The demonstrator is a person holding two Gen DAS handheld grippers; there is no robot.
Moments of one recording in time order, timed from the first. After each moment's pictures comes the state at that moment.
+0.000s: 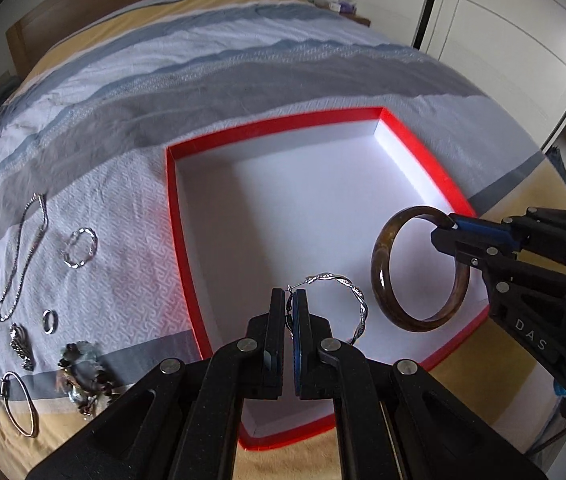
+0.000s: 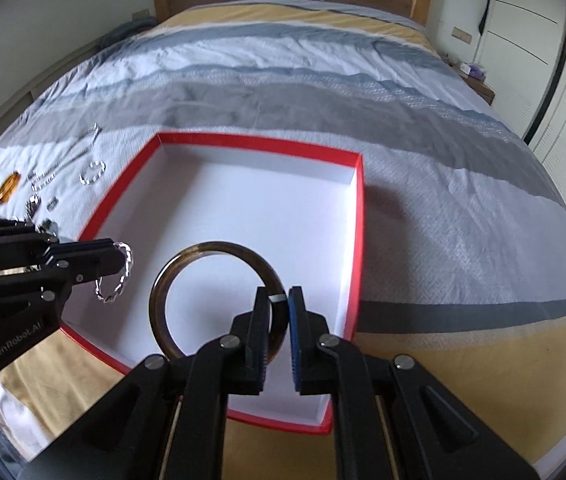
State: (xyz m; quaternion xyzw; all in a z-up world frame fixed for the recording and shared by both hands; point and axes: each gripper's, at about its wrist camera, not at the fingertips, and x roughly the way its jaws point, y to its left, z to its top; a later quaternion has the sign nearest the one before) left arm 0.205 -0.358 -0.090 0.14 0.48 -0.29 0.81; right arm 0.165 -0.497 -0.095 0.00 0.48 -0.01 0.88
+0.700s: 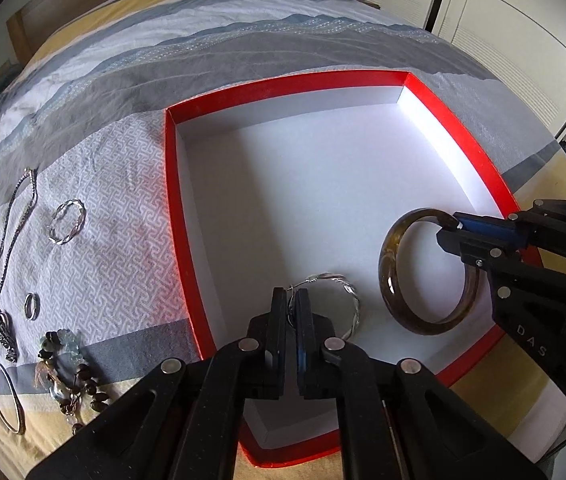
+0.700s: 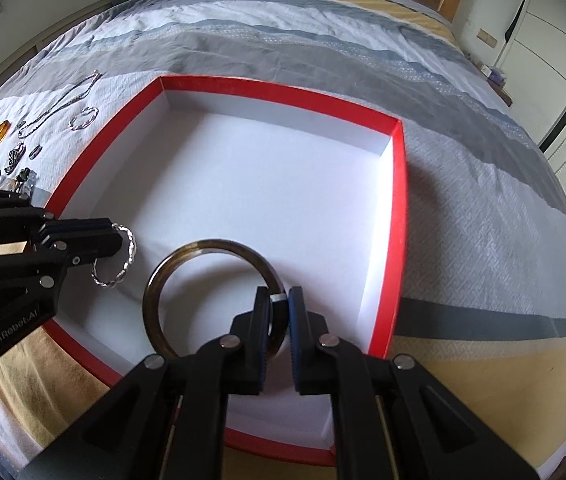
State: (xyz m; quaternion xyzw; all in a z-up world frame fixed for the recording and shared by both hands) left arm 0.213 -0.357 -0.121 0.15 0.51 -0.28 0.80; right arm 0.179 -0.485 -0.126 -0.04 0.52 0.00 0.85
